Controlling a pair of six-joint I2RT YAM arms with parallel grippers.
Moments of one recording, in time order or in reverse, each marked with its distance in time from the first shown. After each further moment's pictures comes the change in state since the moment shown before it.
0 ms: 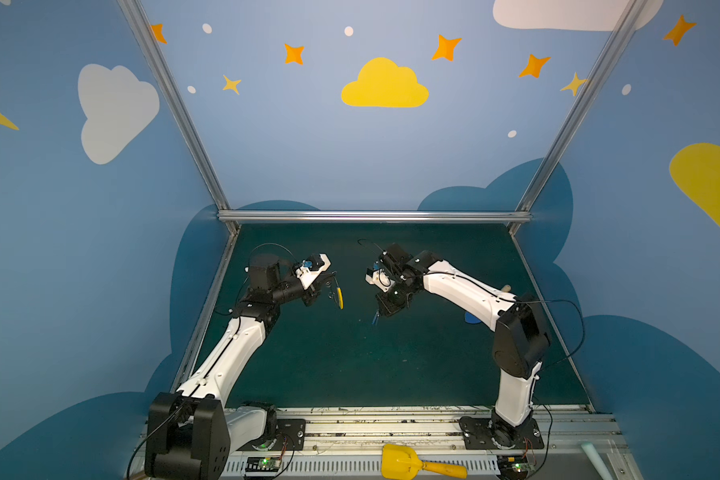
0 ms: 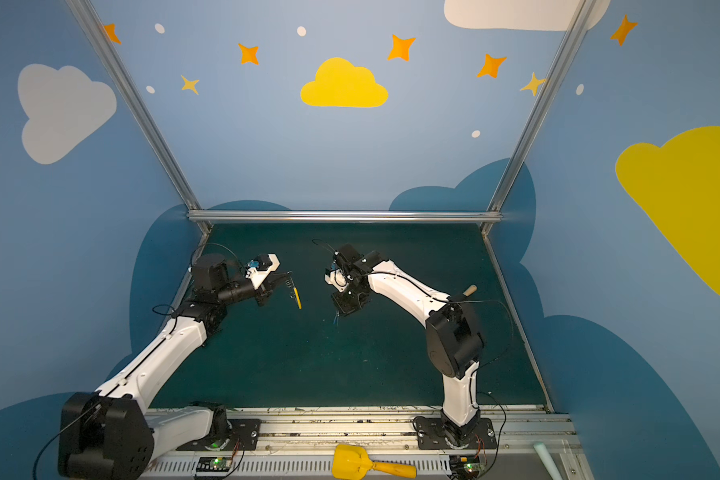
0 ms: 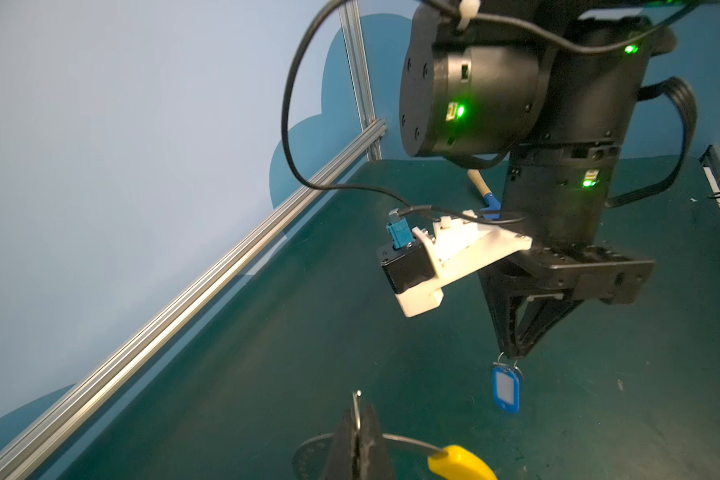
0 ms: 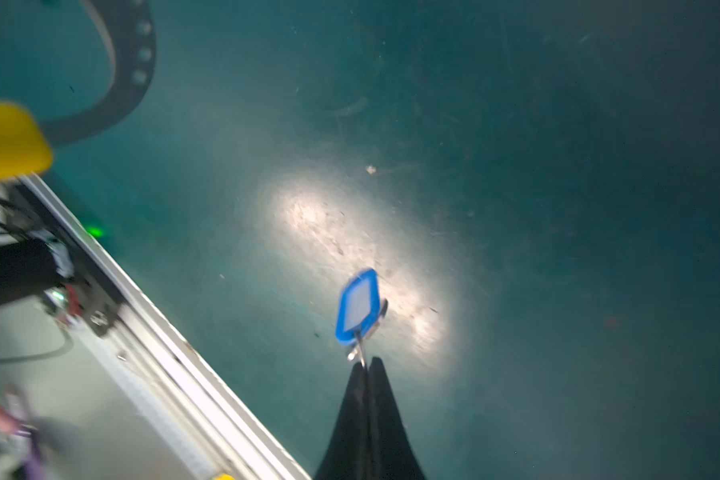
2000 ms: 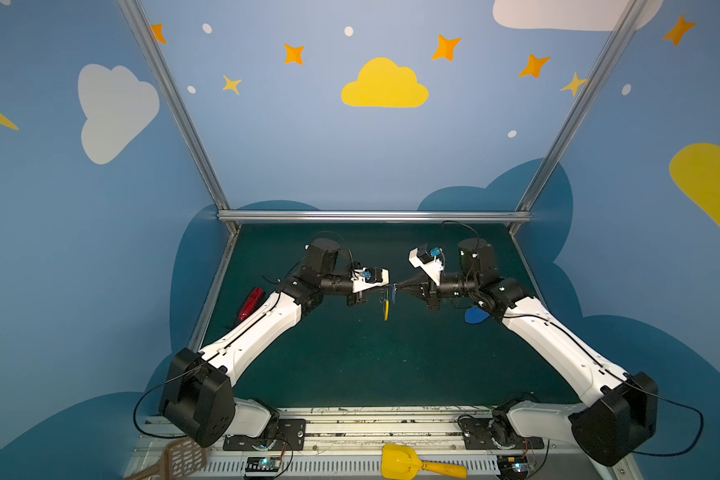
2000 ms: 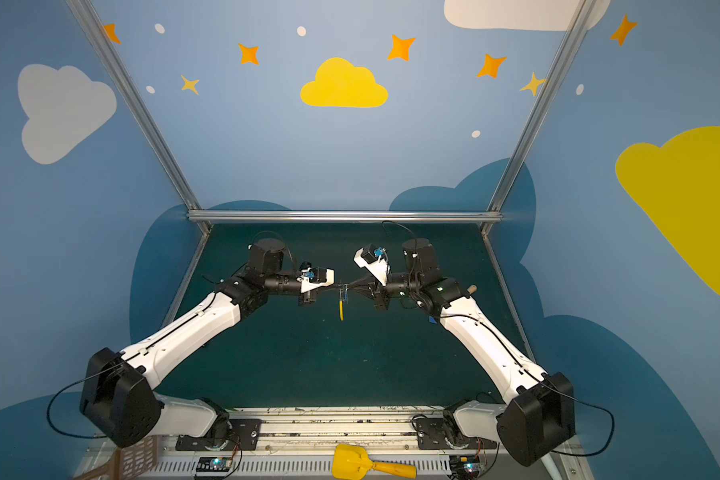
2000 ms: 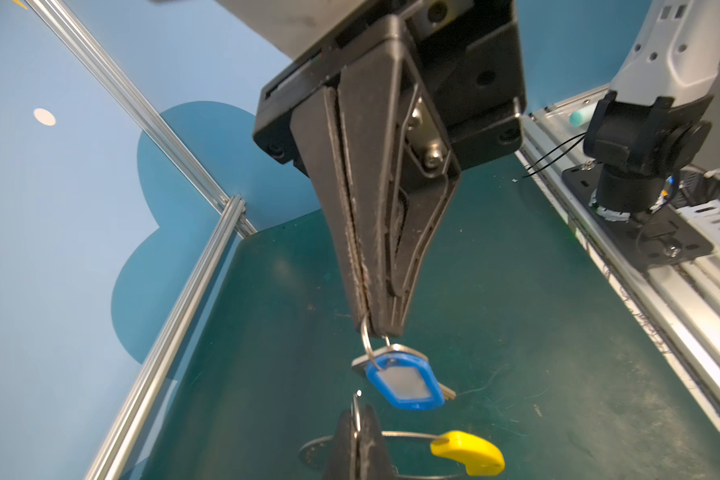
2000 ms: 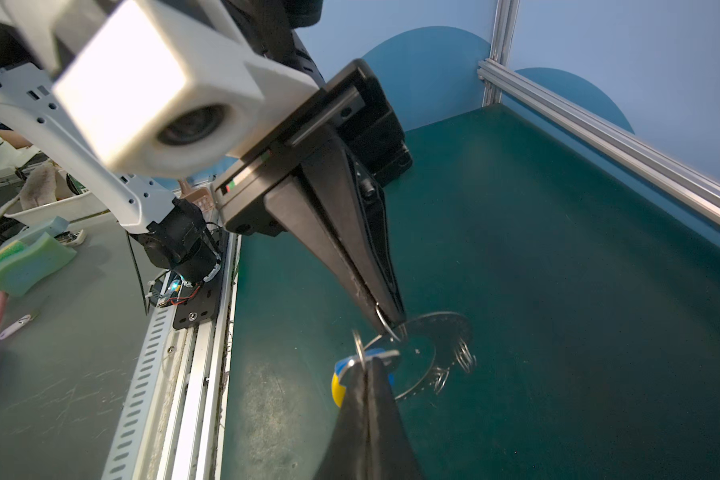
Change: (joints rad) left arm -0.393 0.207 0.312 -0.210 -0.001 0.281; right arm -0.255 -0.607 -0.502 0.665 -0.587 -0.299
